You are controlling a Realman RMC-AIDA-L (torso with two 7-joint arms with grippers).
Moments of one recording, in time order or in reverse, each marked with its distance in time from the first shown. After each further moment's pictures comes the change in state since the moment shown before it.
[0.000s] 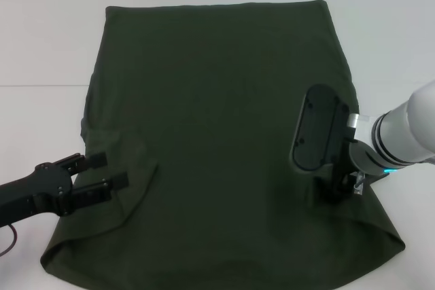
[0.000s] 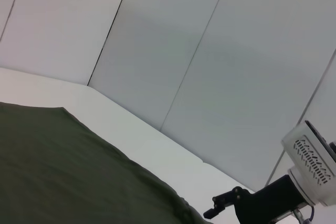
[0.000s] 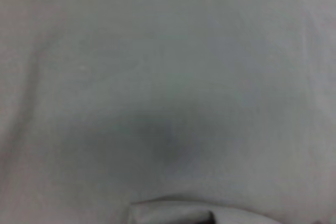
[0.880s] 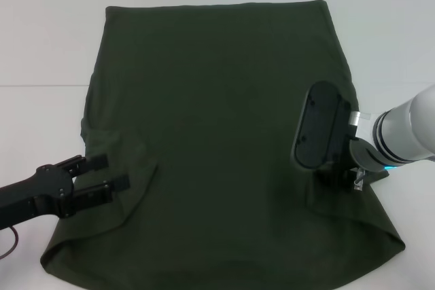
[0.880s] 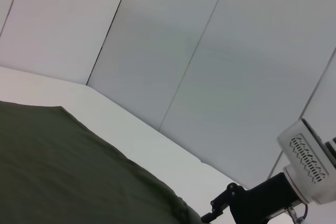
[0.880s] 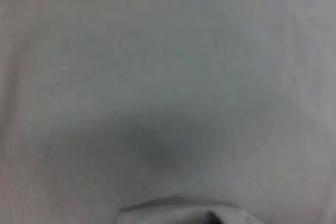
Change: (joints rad) left arm 0.003 -0.005 0.000 0.000 0.000 0.003 -0.001; right arm -0.004 -0.005 -0.002 0.010 -0.002 0.042 -0.008
